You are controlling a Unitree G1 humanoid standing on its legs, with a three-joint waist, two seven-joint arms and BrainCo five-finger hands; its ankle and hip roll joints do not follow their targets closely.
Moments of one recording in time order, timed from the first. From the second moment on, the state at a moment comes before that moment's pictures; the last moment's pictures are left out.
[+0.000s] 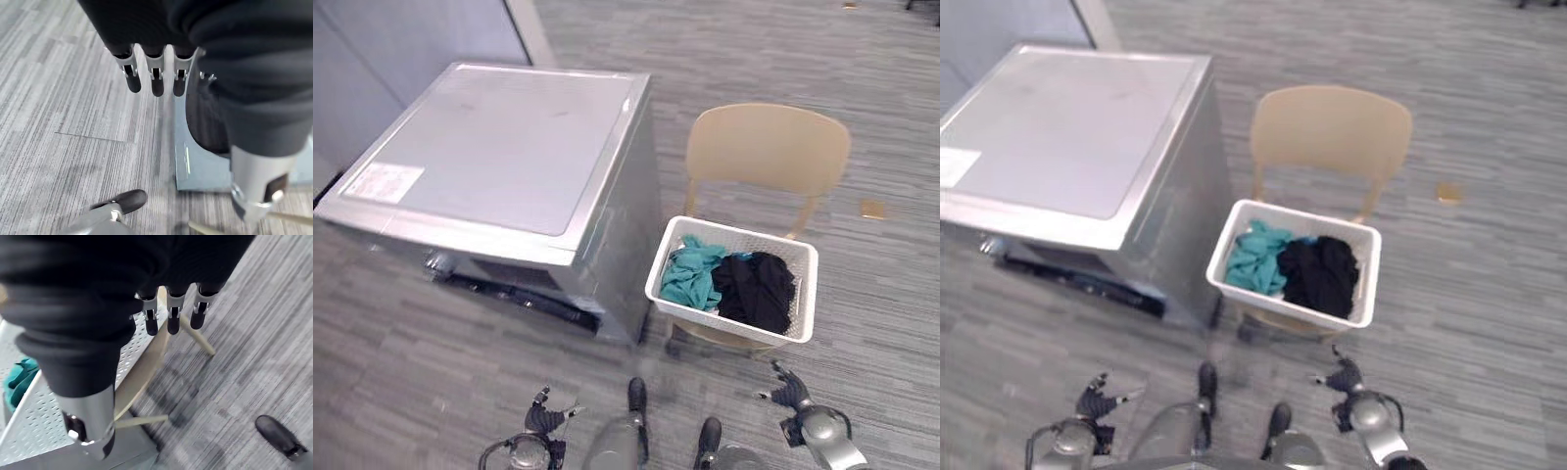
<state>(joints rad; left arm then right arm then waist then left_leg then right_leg) 0.09 0.30 -0.16 0.79 -0.15 -0.02 0.15 -0.01 -0.34 0.29 0.68 0.00 -0.02 -0.14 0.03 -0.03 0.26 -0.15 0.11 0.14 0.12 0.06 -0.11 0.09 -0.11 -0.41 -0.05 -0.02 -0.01</state>
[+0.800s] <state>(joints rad) 0.11 0.29 -0.17 0.87 -0.14 -0.03 0.22 -0.13 -0.26 0.38 0.59 0.01 0.00 -0.13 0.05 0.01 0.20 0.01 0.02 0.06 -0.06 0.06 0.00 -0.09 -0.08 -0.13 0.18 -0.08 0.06</state>
